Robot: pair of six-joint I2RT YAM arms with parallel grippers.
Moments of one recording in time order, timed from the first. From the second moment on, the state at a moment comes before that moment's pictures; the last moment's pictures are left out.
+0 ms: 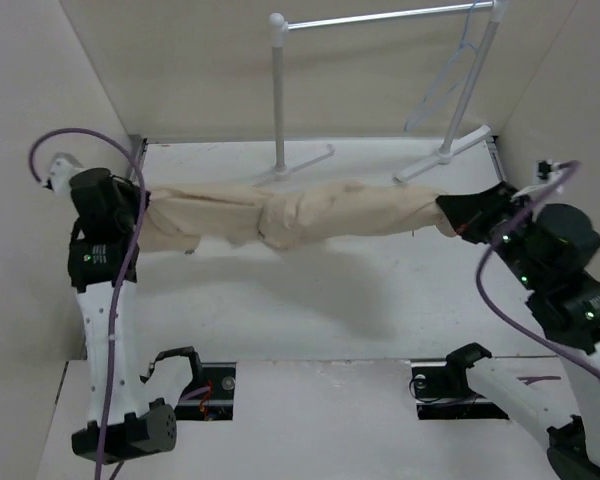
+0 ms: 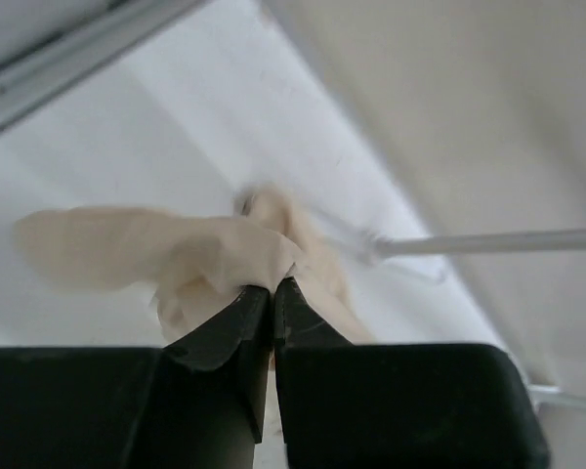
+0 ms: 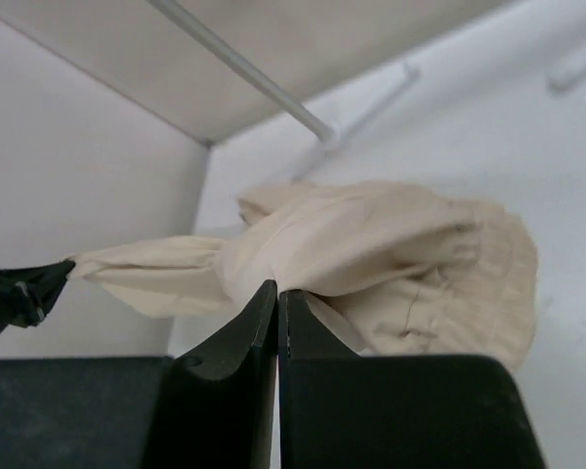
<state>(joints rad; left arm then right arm) 0.15 0.98 1.17 -0.67 -0.17 -0.78 0.40 0.77 1.22 -0.64 0.06 0.74</state>
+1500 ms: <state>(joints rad) -0.14 1.35 0.78 -0.49 -0.06 -0.84 0.16 1.05 1.00 -0.56 0.03 0.72</state>
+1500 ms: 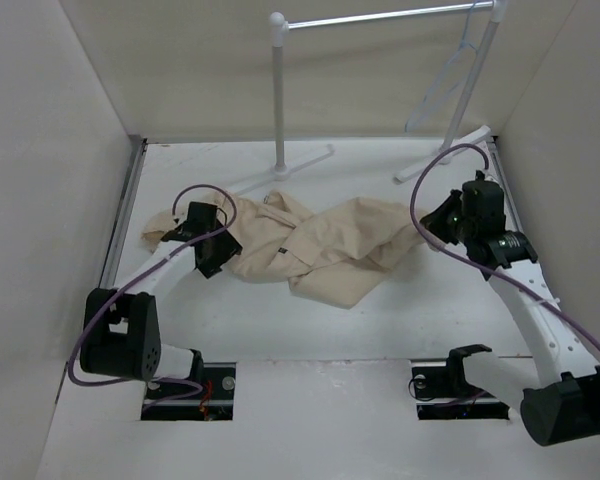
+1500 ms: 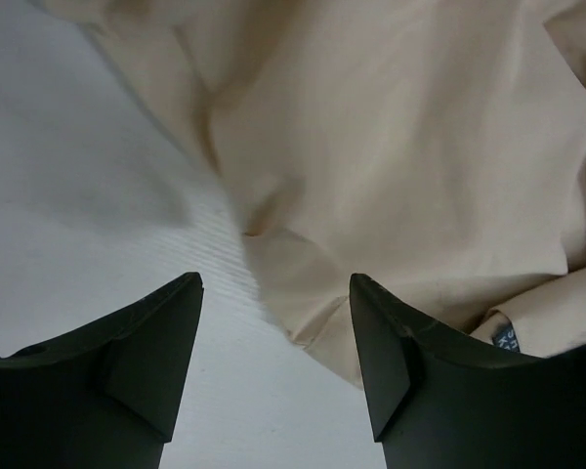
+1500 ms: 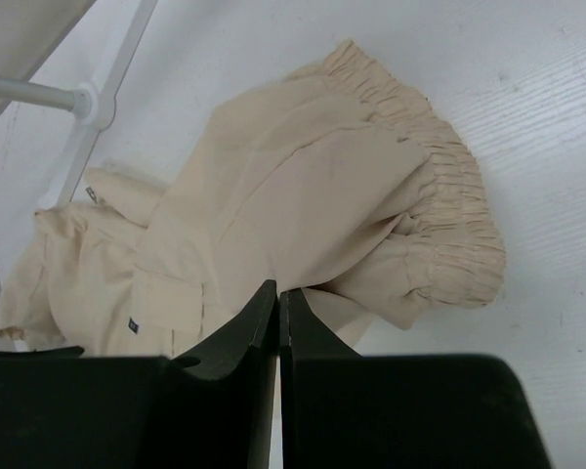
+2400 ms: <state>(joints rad) 0.14 0.86 1.53 -0.80 -0.10 -0.85 0.34 0.57 1.36 -0.87 0.01 0.67</state>
